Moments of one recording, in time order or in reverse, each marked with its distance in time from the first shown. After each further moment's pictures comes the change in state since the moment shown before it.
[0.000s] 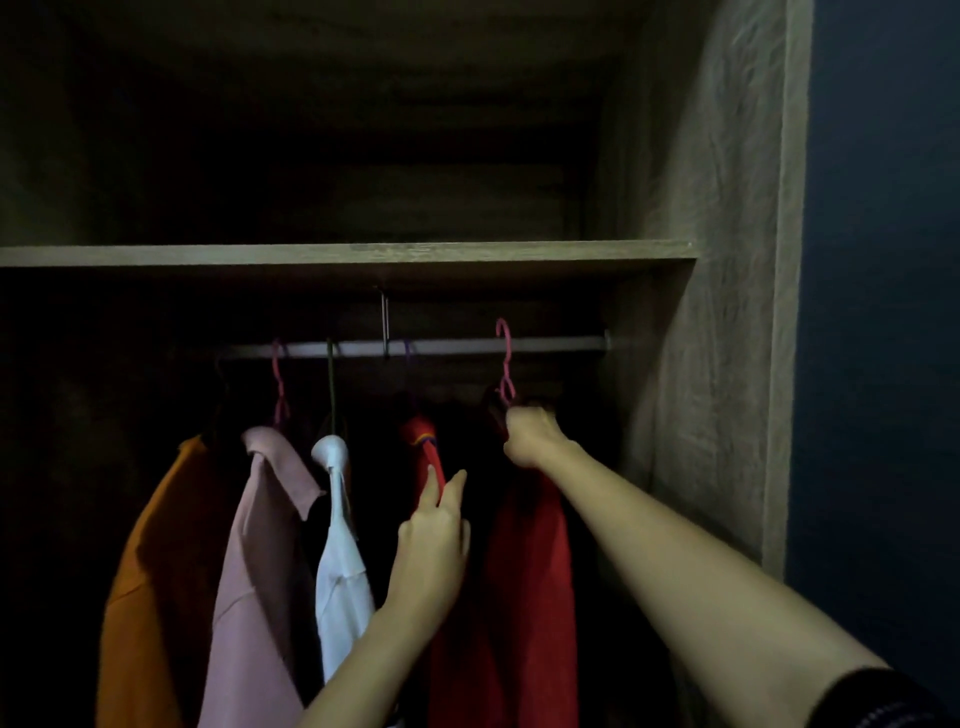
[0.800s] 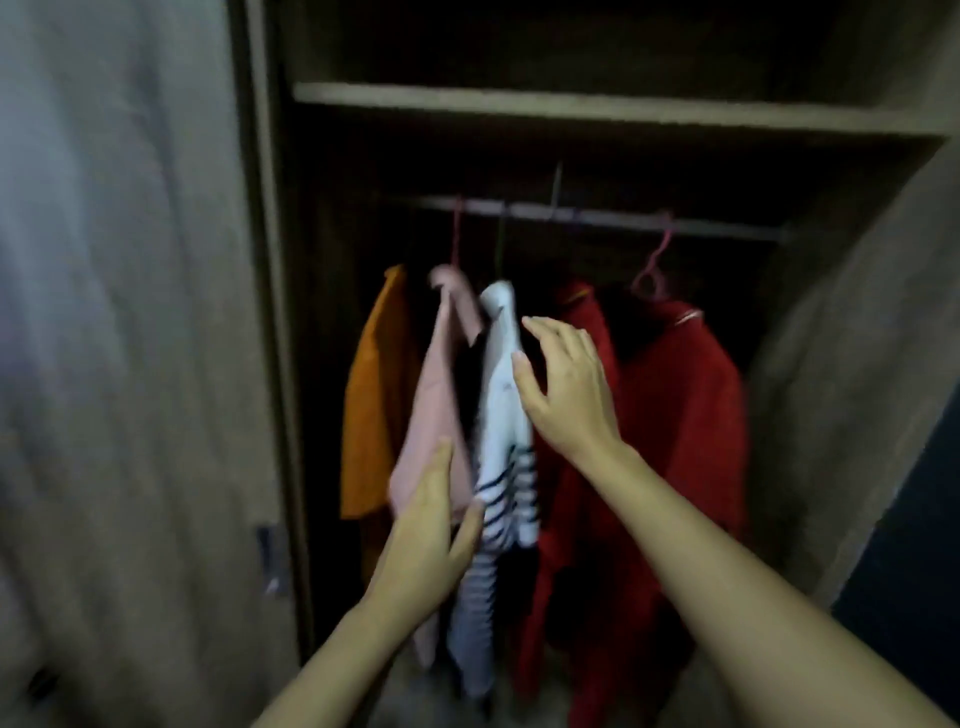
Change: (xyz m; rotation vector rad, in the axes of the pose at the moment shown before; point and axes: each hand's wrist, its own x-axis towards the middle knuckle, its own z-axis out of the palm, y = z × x) left_hand -0.215 -0.057 -0.098 -0.216 0.058 -0.212; right_hand -0.165 -0.118 0.061 0.521 0.555 -0.499
